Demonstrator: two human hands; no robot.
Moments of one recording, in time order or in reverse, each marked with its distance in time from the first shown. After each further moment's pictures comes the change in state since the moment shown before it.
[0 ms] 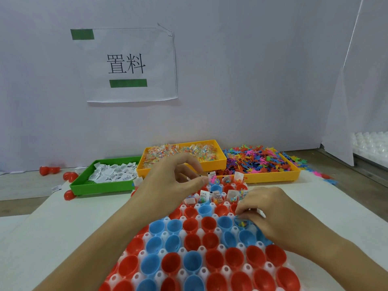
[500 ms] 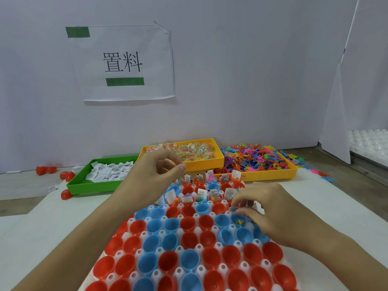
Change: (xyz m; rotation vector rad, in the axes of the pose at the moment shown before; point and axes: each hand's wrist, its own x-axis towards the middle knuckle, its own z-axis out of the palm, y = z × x) left_hand 0.008 -0.020 -0.018 0.043 0.072 -0.049; right_hand -0.001 -0.001 -0.004 0.051 0.031 0.022
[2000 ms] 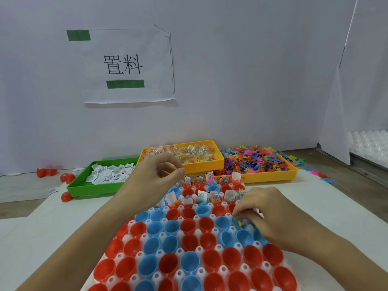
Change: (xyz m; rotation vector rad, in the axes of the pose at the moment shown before) left_hand 0.002 -0.004 0.000 0.033 -0.002 -0.004; right_hand 0.001 0.005 0.006 -0.009 -0.039 -0.014
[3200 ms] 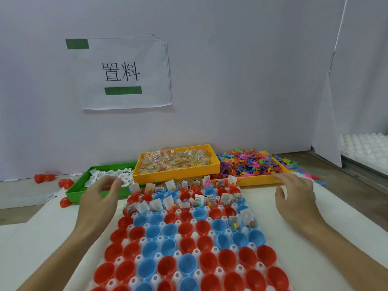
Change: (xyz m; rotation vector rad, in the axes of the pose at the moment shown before) left_hand -0.024 -0.094 -0.028 0.063 0.526 -0.192; right_hand -0.003 0.091 0.012 -0.079 0.446 0.596
